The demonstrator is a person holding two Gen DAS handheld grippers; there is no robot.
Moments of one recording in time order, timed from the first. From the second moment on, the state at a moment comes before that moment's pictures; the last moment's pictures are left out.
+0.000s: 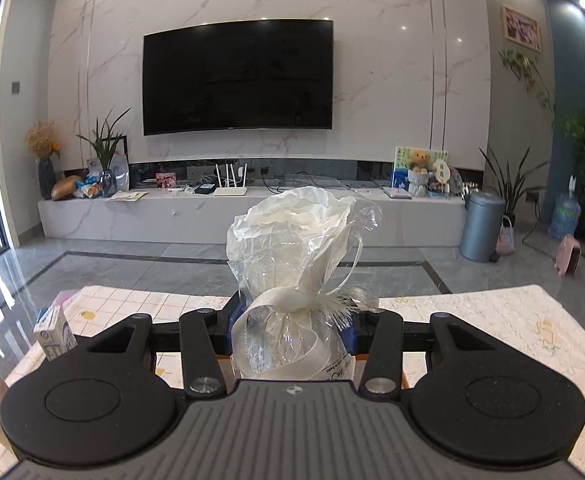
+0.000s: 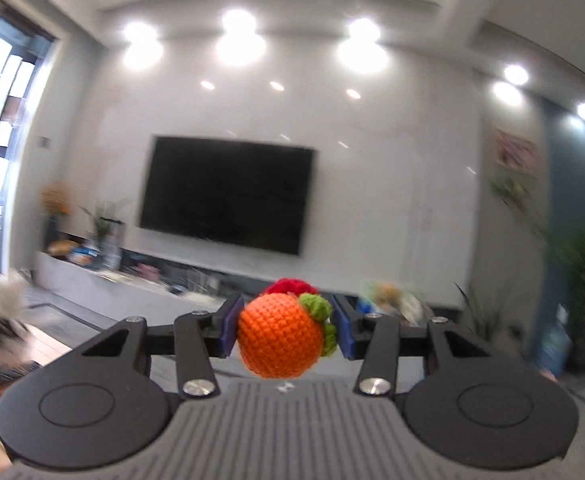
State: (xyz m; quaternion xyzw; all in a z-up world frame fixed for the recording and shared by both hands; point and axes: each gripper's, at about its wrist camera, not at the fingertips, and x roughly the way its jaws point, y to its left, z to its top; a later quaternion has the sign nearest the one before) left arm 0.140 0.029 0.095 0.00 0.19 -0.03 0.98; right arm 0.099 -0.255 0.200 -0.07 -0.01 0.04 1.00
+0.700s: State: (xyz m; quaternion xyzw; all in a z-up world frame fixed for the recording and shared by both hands) left arm 0.159 0.109 0.048 -0.08 0.28 -0.05 0.96; right arm 0.200 -0.075 0.073 -0.19 0.28 0.22 0.91
